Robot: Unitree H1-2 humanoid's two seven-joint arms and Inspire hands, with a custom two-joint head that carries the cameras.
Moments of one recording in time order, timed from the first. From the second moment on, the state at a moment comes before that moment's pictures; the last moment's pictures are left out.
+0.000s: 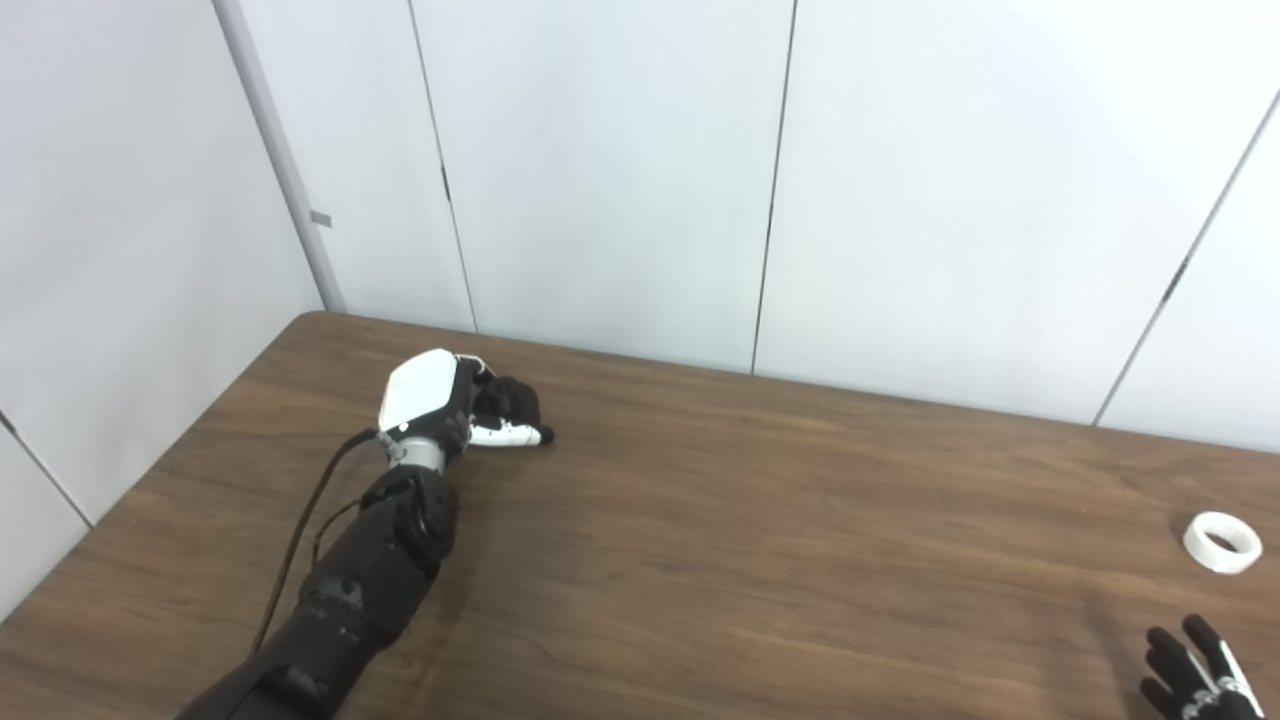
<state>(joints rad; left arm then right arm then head) -0.57 0.44 -0.20 0.70 0.59 0.18 0.35 0.23 -0.16 -0.13 -0.19 0.15 -0.12 0.14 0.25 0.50</state>
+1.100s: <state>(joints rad) -0.39 0.42 -0.21 0.18 0.68 0.26 0.19 0.22 -0.15 -0.11 -0.18 0.09 -0.12 0.12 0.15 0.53</state>
